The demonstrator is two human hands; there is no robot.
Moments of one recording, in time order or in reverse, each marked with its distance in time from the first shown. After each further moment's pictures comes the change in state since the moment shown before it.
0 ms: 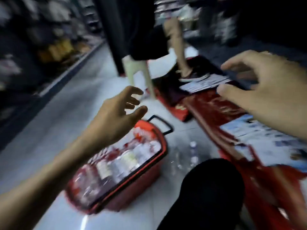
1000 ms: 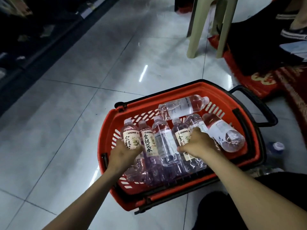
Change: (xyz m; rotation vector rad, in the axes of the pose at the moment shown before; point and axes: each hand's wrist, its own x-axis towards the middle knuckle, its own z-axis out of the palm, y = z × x) left_hand -0.150 -0.388 0.072 -0.227 0.120 -1.209; right_hand 0.009 -0.062 0.507 -0.074 -1.027 0.340
